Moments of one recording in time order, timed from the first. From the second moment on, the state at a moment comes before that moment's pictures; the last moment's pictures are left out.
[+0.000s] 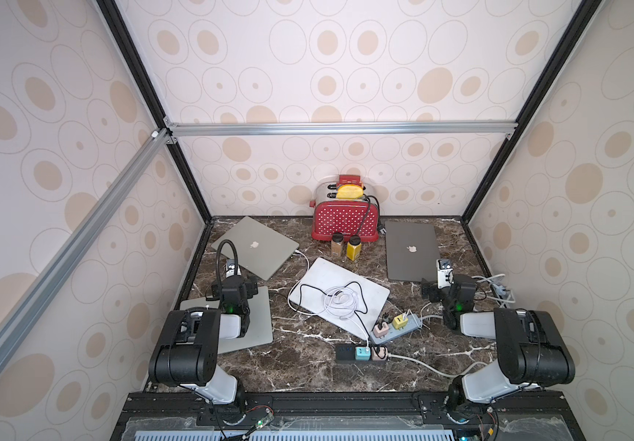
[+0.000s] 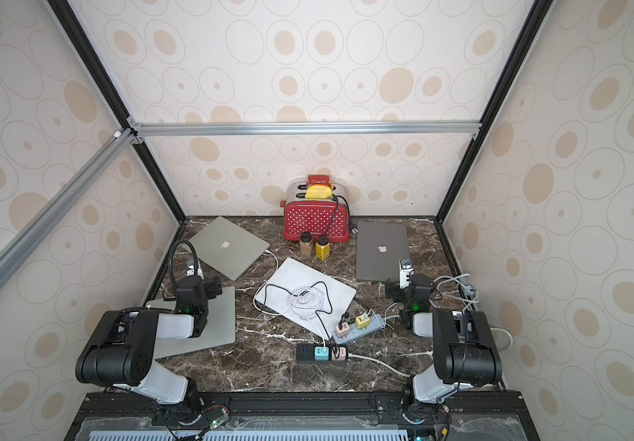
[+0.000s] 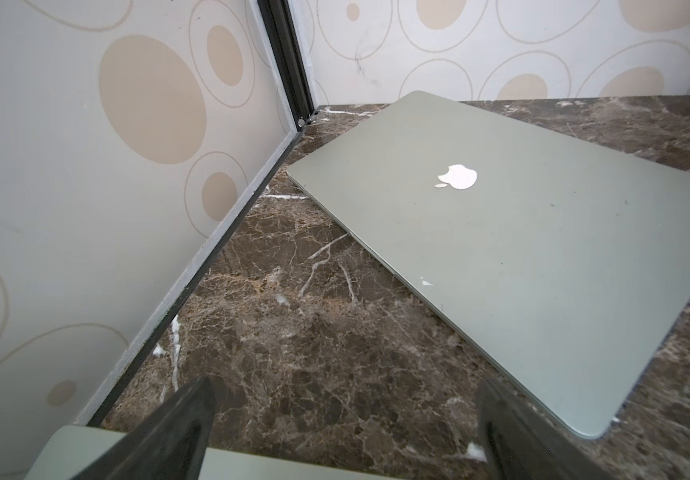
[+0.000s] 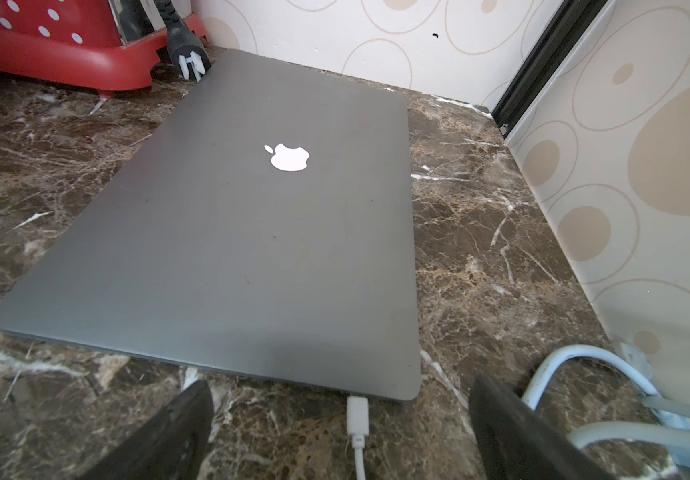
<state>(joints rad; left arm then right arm) 0.00 1.55 0.40 0.74 -0.38 0.02 0.01 1.54 0.42 0.68 -0.01 -0.23</state>
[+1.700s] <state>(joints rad) -0.08 1.23 0.81 -0.92 0.03 -0.49 0.82 2.55 2.39 -0.81 -0.50 -0.30</state>
